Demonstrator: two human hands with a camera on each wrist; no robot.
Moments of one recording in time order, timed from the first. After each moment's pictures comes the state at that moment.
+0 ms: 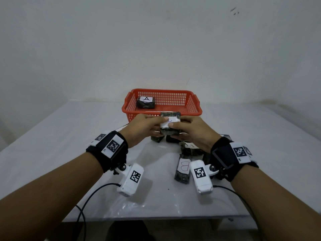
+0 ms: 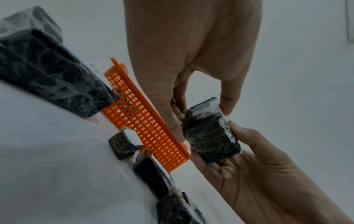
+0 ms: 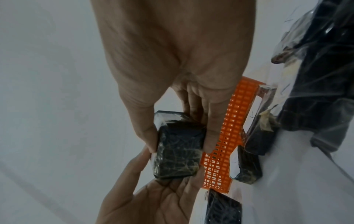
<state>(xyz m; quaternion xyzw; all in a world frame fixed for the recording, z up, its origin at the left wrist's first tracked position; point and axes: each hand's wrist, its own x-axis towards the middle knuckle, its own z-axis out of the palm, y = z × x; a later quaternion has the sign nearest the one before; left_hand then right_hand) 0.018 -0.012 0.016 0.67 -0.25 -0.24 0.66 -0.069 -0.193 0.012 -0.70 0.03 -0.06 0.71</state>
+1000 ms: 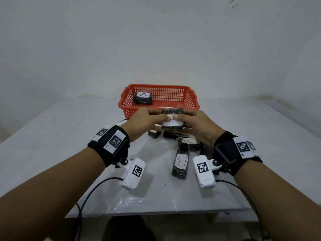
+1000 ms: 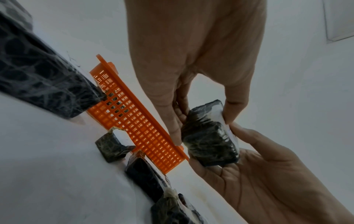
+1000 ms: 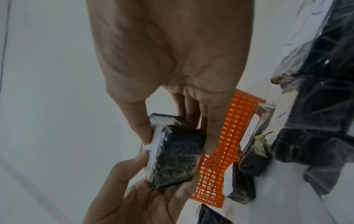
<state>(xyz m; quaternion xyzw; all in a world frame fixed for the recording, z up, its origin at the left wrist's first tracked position) 0.015 -0.025 0.020 0.69 -0.29 -0.21 0.62 -0.078 -0.206 0.019 -0.70 0.04 -0.06 0.71</state>
